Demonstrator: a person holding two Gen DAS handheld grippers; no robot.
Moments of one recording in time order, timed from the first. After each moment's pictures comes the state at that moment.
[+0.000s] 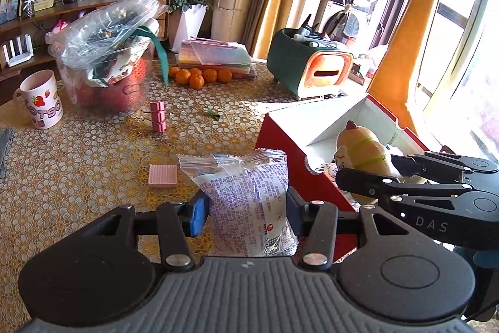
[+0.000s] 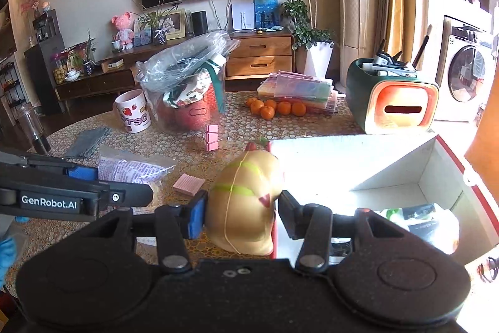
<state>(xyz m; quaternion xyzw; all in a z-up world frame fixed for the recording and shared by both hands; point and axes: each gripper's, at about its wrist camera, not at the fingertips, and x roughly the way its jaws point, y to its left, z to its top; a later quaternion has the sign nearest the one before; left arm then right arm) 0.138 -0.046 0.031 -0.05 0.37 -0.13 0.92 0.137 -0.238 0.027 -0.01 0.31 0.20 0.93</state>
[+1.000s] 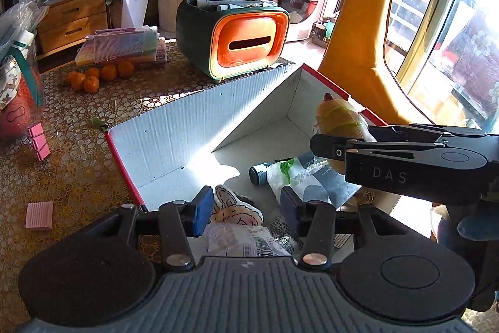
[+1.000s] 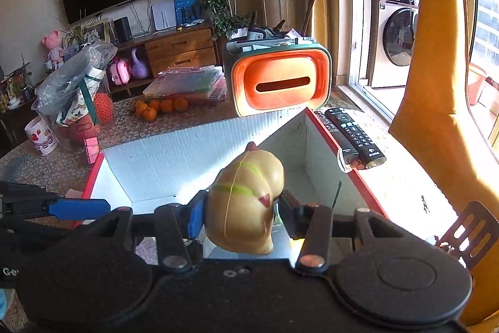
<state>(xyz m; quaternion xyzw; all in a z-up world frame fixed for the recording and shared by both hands) 0.216 -0.206 -0.005 0.00 0.41 -0.18 0.89 0.206 -0.380 -0.005 0.03 0.34 0.09 0.93</state>
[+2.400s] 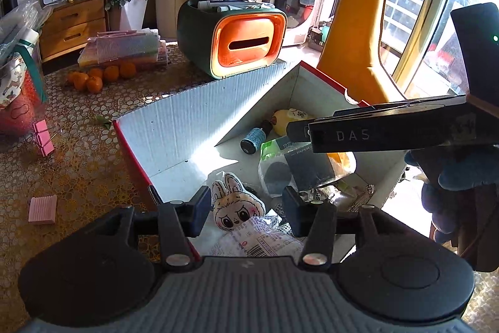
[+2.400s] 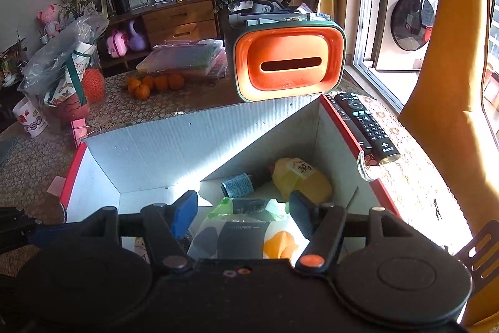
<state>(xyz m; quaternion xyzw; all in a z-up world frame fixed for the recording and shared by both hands) 0.193 -0.192 -0.005 0.01 0.39 -0.19 0.90 0.238 -0.370 -0.011 0.01 0.39 0.10 0.92</state>
